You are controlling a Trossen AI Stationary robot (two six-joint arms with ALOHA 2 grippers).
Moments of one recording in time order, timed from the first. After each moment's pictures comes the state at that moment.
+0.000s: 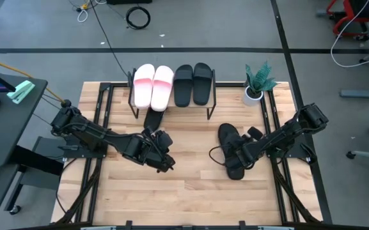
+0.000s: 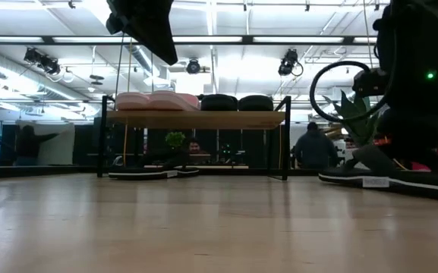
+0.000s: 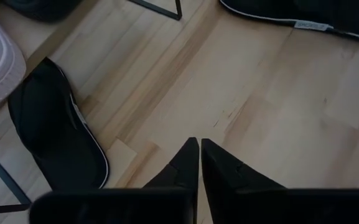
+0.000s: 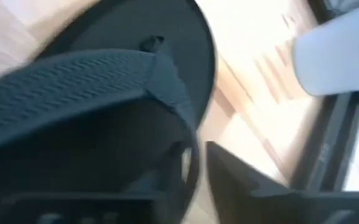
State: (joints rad) left arm -0.37 1.63 1.36 -0.89 -0.68 -0.80; right arm 0.41 1.59 0.81 -1.13 0.62 1.23
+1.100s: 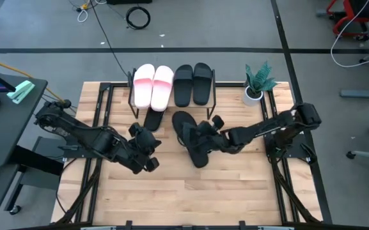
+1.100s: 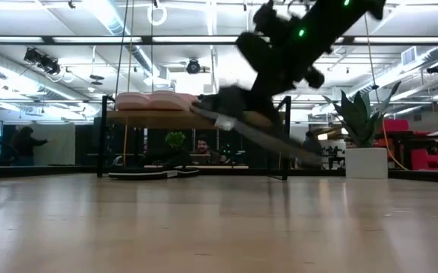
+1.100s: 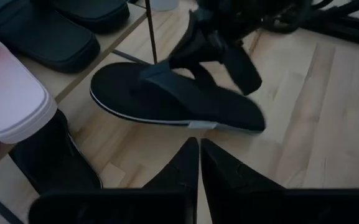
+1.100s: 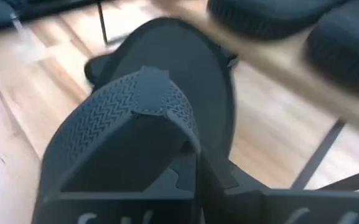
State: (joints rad) left arm -0.49 1.39 1.36 -0.90 -0.74 -0.76; right arm 0.18 1.64 1.01 -0.17 0.78 0.60
